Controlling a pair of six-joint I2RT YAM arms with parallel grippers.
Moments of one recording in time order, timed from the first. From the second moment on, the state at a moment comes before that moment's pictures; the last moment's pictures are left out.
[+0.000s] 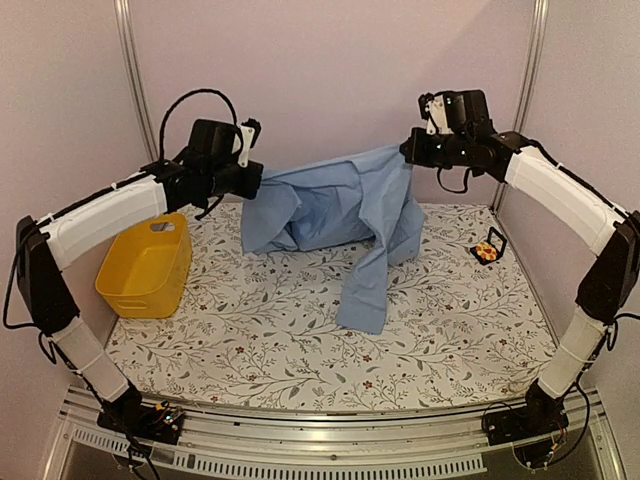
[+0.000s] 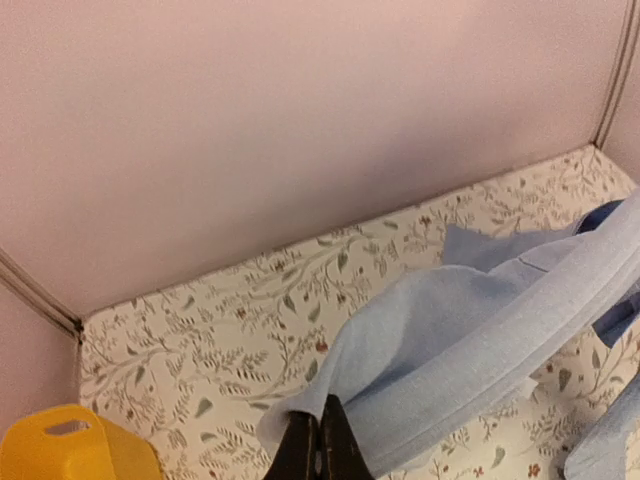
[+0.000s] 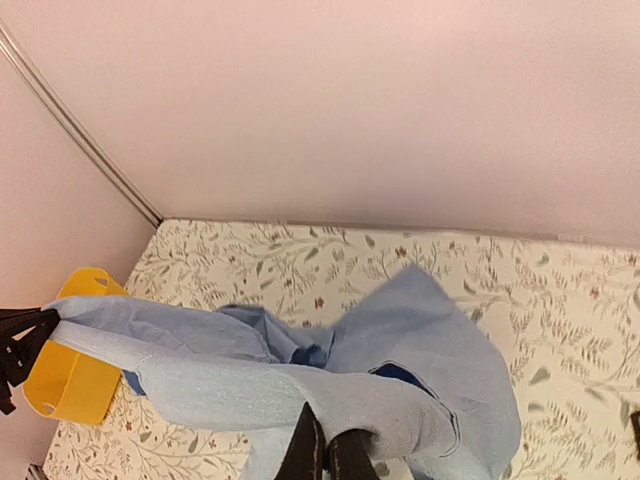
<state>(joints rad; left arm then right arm) -0.61 1.62 1.40 -0.33 -0.33 -0.04 0.53 1.68 1.66 -0.46 0.03 0.39</state>
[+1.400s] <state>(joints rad) -1.04 1.65 1.00 -0.33 0.11 -0.11 0.40 1.68 1.44 -0.30 -0.19 0.37</state>
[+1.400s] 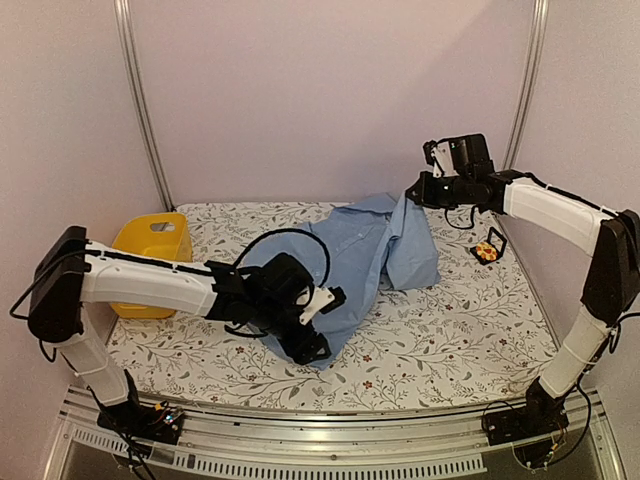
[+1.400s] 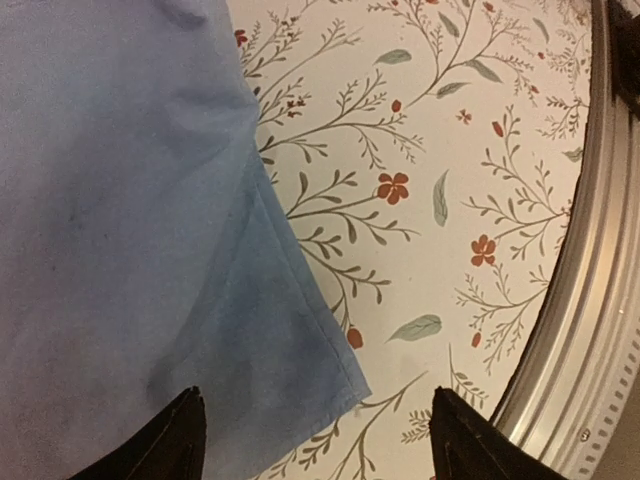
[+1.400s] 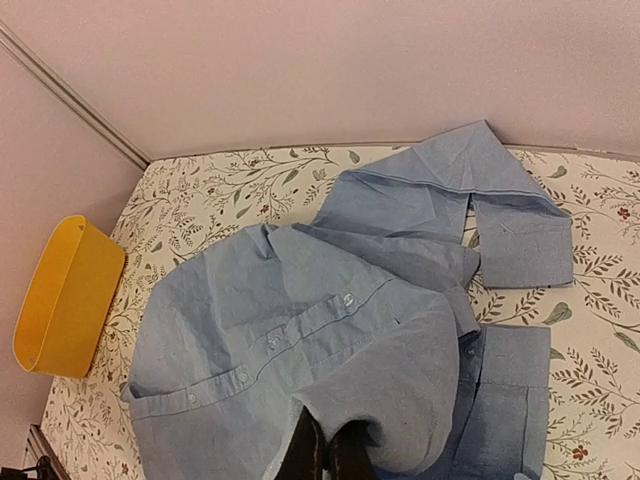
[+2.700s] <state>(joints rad) -0.73 1.81 1.28 -0.58 -0.15 0.06 0.40 1.79 1.63 -0.30 -0.20 0.32</state>
